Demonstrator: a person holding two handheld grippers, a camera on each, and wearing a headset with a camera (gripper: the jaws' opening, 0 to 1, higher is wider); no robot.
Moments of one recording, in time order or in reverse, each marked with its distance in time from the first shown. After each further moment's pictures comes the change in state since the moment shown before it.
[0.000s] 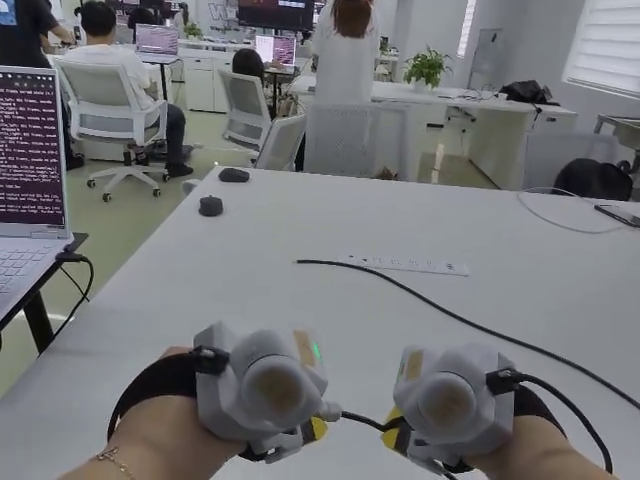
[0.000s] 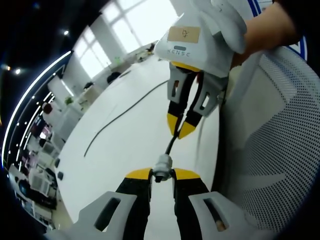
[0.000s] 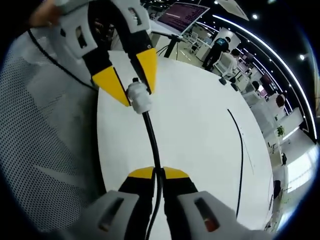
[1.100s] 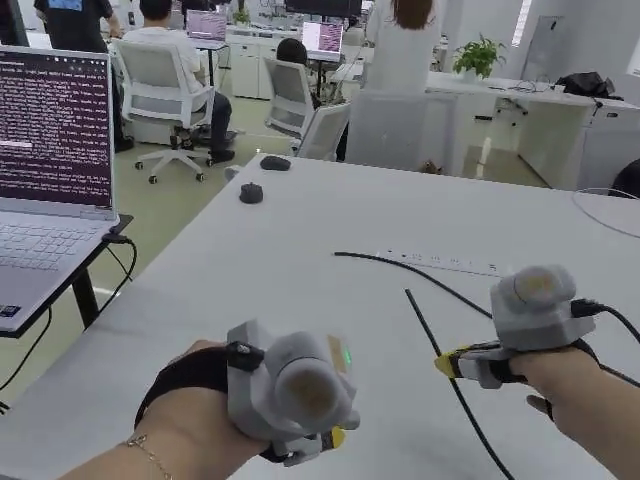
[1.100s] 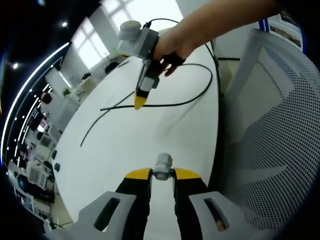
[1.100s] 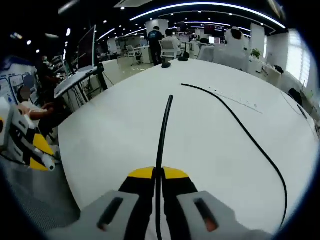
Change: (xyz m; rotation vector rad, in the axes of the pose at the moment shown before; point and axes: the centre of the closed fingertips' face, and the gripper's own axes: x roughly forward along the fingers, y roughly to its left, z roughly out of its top) left arm 0.004 -0.001 -0.023 -0.026 0.083 -0.025; right arm 0.044 -0.128 -0.038 0.806 -0.176 -0.002
